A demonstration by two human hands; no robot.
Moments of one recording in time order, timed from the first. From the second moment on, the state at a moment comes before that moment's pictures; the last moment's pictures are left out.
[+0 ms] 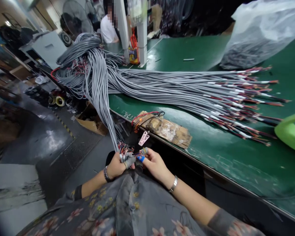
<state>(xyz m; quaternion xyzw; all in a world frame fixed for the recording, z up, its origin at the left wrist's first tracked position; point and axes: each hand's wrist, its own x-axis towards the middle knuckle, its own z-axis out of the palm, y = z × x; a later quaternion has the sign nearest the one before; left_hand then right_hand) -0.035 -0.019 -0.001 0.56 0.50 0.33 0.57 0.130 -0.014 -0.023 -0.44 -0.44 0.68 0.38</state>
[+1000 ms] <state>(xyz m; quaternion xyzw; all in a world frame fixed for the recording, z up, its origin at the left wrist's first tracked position) -0.038 -0.015 -0.015 0.41 0.56 0.41 0.59 0.114 -0.006 -0.023 -0.42 -0.41 0.70 0.40</state>
